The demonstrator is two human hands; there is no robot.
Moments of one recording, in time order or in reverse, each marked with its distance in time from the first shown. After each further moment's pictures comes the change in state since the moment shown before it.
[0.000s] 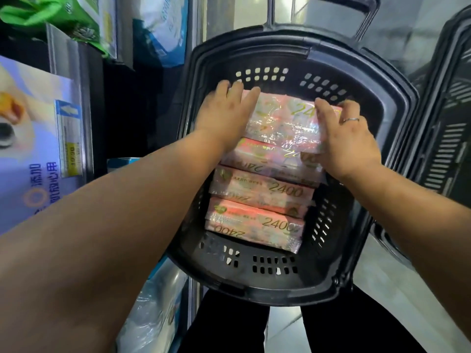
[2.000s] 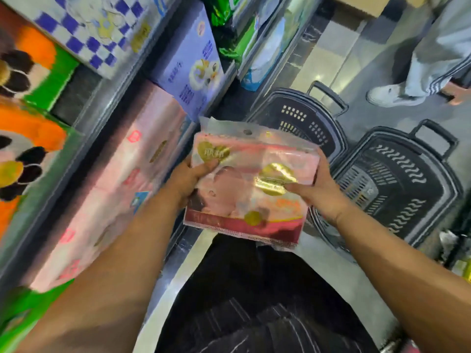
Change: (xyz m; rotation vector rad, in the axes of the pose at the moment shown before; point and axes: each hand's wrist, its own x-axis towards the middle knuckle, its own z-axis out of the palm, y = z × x) left_hand -0.408 0.080 -0.213 -2.079 0.278 -0.959; right_hand -0.301 -0.020 -0.213 1.055 -0.472 -0.198
